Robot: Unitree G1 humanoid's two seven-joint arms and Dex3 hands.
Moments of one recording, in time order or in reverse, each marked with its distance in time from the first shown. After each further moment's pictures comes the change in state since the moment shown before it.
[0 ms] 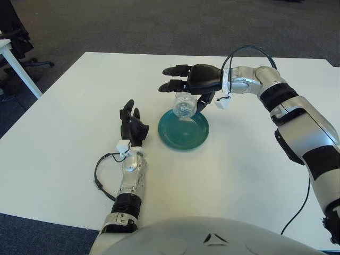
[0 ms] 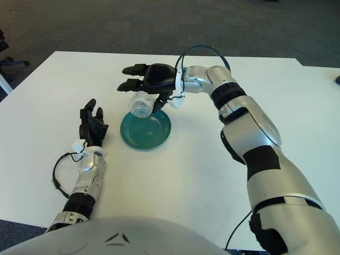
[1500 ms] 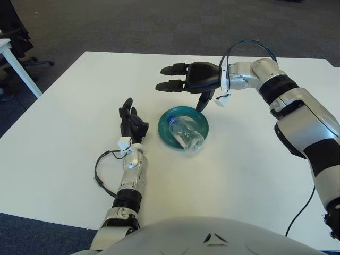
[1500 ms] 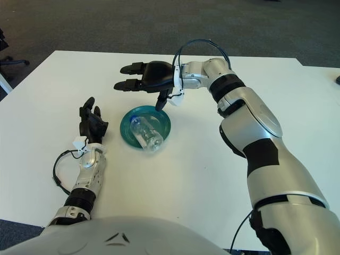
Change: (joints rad) left arm -0.043 0.002 0.024 0.051 0.026 -0.004 0.039; right arm -0.080 0.003 0.098 0.067 -0.048 -0.017 -0.091
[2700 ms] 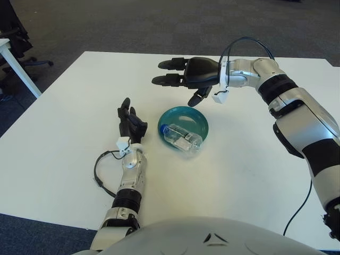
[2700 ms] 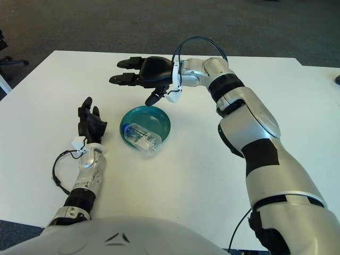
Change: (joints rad) left arm 0.001 0.000 -0.001 -0.001 -0.004 -0.012 0.006; right arm 0.003 0.013 -0.049 -0.005 0.094 0.014 0.071
